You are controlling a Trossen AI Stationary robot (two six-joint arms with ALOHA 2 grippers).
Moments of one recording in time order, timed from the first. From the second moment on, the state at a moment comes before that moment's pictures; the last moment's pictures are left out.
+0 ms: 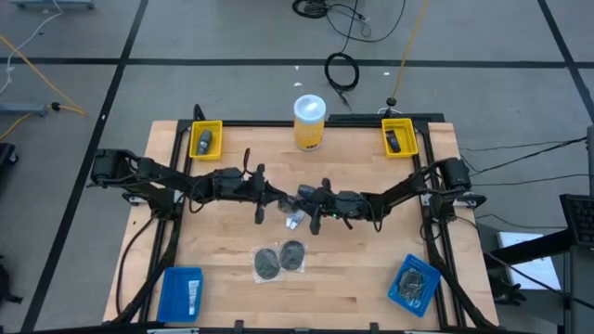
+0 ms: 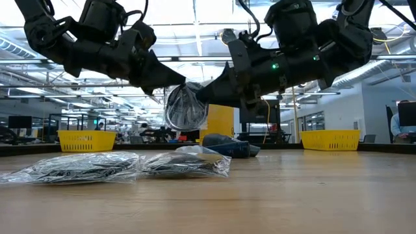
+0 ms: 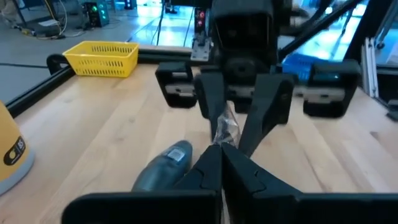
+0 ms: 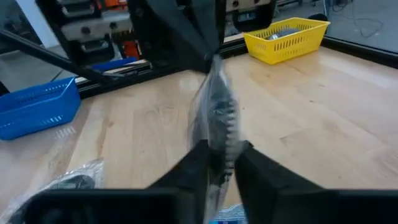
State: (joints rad) left arm 0.08 1.45 0.44 0.80 0.08 -0.03; right arm 0.09 1.86 0.69 0.98 0.28 0.26
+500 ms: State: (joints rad) left arm 0.07 1.39 0.44 0.77 0.16 -0.13; right arm 0.17 1.58 0.69 0.41 0.23 0.12
